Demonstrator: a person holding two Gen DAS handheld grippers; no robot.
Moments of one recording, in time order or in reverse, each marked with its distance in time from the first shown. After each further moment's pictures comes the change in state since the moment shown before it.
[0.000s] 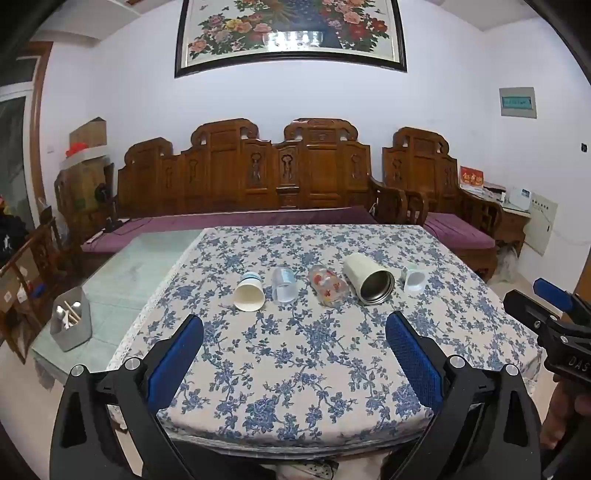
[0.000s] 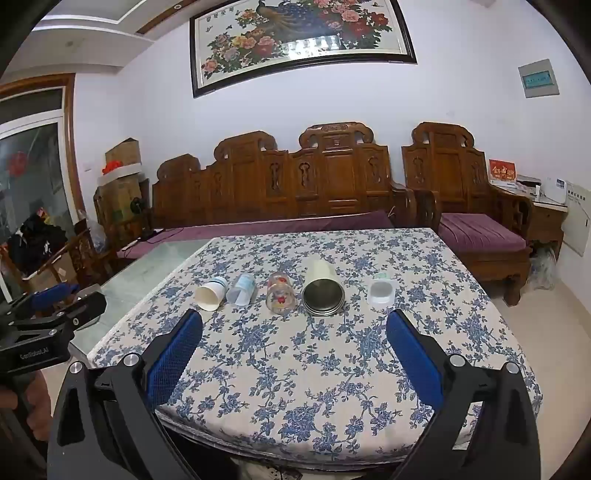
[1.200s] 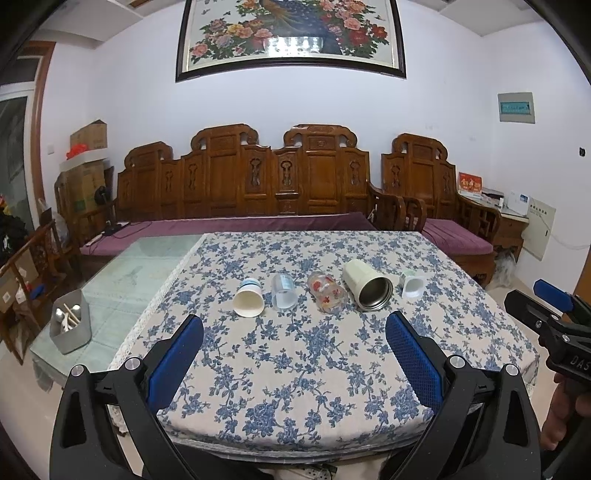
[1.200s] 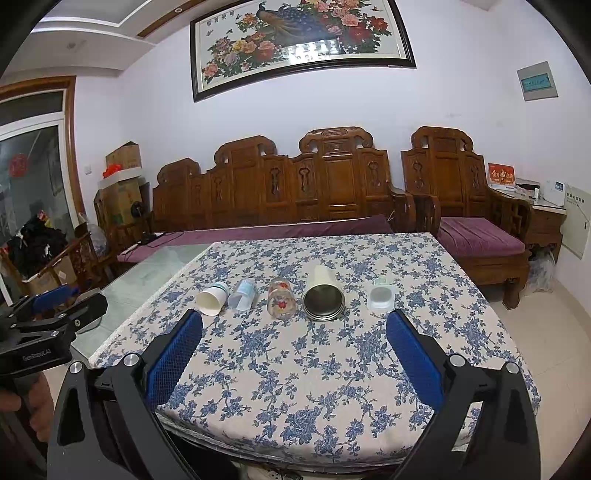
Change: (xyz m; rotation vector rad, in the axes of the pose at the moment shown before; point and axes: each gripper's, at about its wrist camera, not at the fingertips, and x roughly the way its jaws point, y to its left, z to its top) left arm -0.006 0.004 0.006 -0.001 -0.018 -0.003; right arm -0.005 0.000 0.006 -0.001 -0.013 -0.001
